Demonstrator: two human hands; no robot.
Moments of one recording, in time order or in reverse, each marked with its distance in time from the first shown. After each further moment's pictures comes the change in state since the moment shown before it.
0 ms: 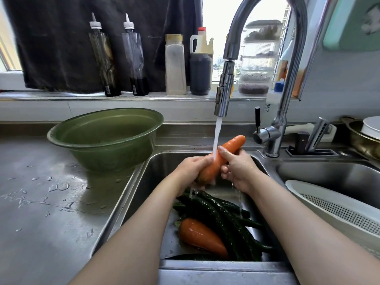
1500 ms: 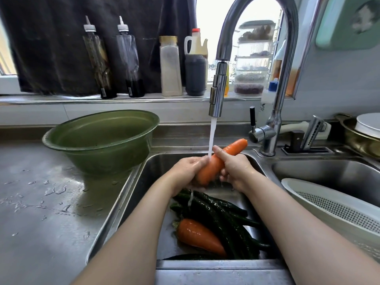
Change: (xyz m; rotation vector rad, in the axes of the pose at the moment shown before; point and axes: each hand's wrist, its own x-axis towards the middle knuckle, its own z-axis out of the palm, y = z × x) left_hand 0.001 -0.002 0.000 -0.023 0.001 -0.035; right_hand -0.006 -0.003 0.000 -0.126 0.085 0.060
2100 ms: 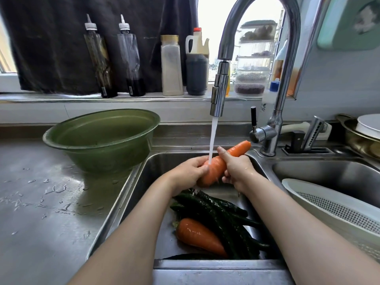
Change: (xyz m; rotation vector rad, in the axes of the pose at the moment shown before) left_hand -0.004 0.005 0.002 0.167 -0.158 0.149; right_hand -0.005 -0.002 -0.001 -0.040 0.103 -0.007
